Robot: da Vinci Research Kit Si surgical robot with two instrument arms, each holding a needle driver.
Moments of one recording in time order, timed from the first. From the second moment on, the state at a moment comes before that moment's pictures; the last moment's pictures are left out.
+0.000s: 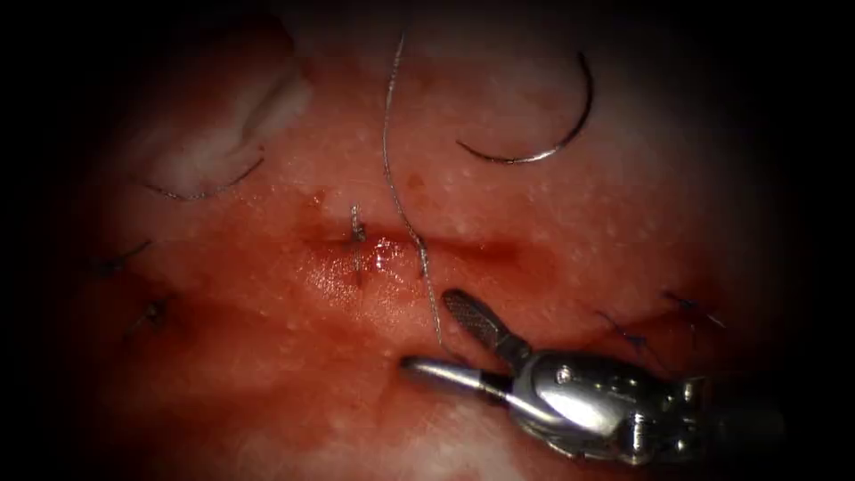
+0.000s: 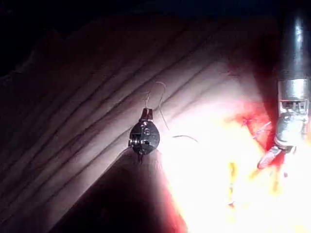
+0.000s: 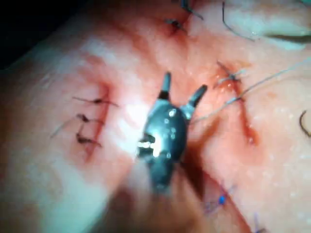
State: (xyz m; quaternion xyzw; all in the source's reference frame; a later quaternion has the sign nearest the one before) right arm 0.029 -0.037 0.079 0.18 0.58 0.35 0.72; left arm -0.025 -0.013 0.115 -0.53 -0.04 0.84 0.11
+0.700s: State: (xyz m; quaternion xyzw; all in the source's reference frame) right arm 0.041 -0.024 0.087 0.21 0.58 0.30 0.73; left arm -0.019 -0.026 0.104 -0.49 -0.07 0.86 0.12
